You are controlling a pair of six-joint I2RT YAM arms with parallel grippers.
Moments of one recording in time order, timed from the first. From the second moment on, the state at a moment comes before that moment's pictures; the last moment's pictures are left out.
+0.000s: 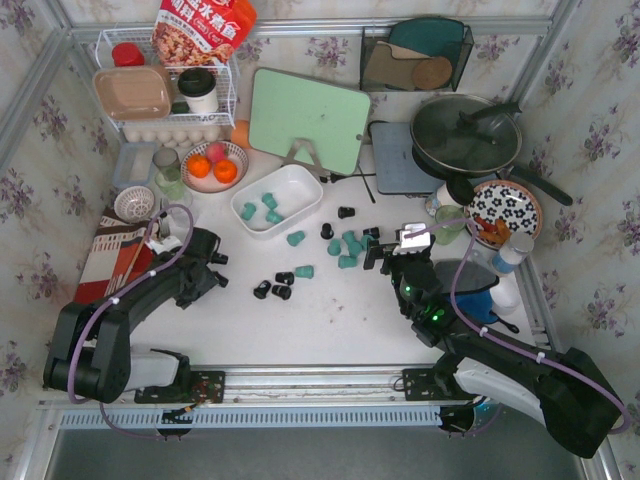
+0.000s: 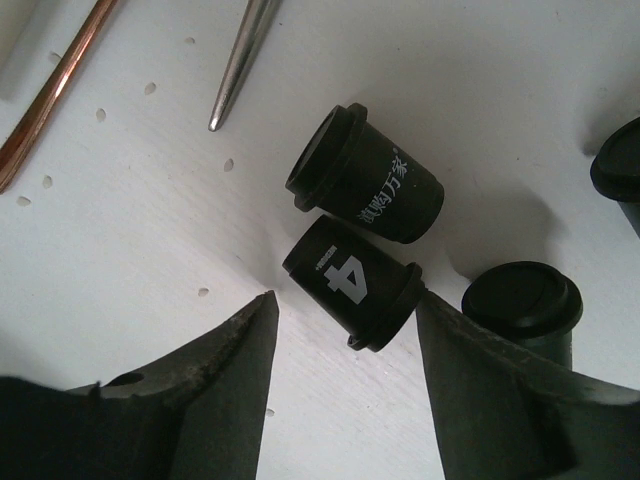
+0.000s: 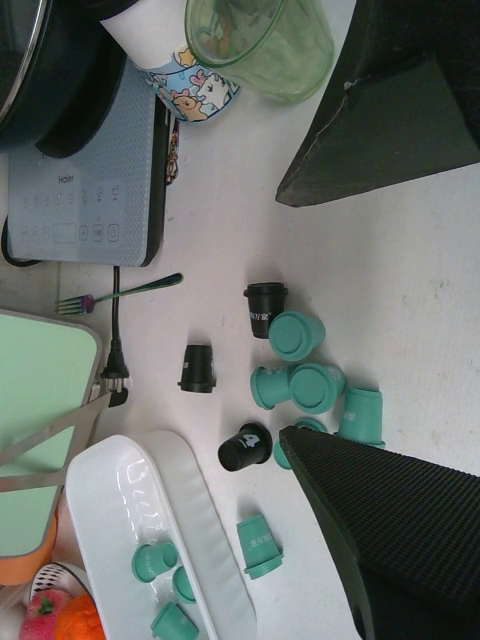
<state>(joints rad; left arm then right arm) -0.26 1.31 0.64 -0.61 -0.42 -0.92 0.73 0.92 0.27 0.59 0.60 0.09</state>
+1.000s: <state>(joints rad) -0.27 1.11 0.68 -0.64 -0.46 -0.82 0.73 0.92 0.27 0.59 0.60 0.09</state>
